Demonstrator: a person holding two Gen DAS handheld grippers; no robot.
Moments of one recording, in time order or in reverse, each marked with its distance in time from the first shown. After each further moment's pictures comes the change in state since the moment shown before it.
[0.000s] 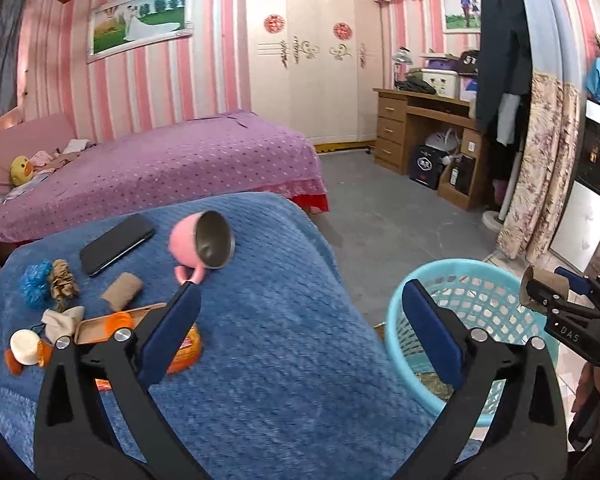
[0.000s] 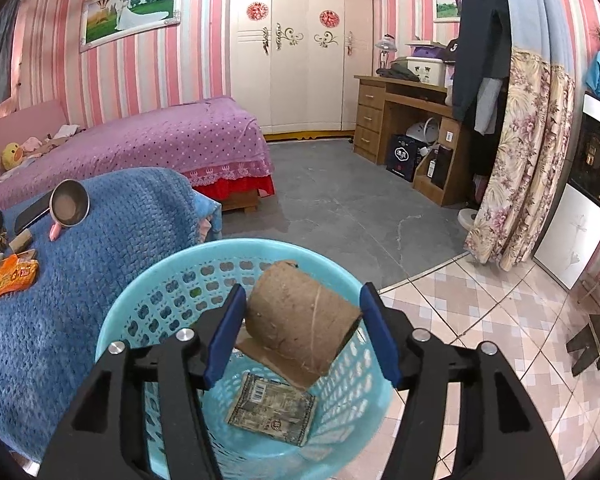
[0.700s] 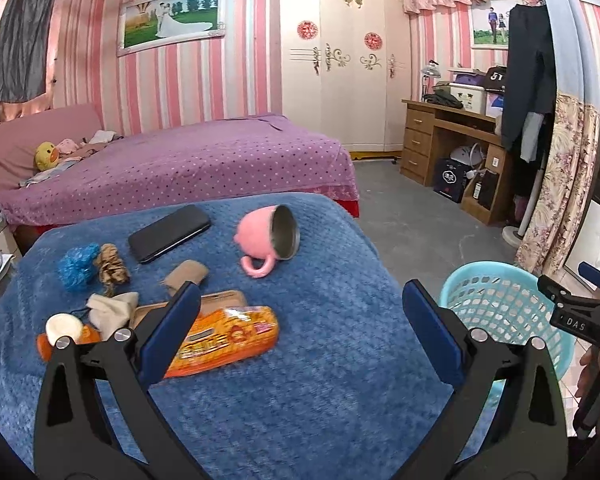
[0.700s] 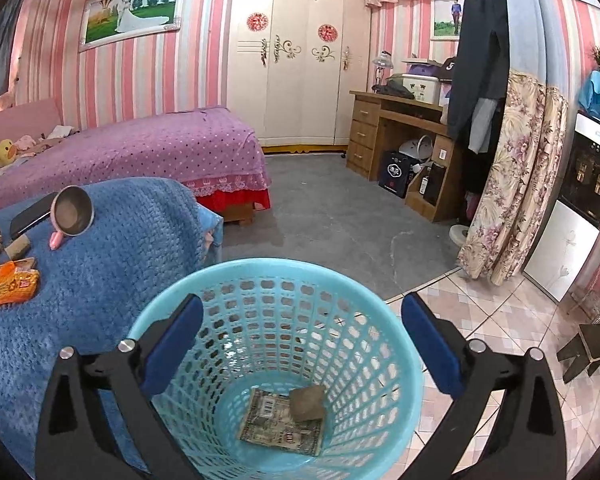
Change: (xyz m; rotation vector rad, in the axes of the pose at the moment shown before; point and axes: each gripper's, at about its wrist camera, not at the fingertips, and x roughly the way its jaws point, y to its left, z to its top) left arm -0.032 0.073 -0.015 -0.056 -0.022 0.071; right arm -0.015 0.041 0.008 -0.024 -0.048 -0.042
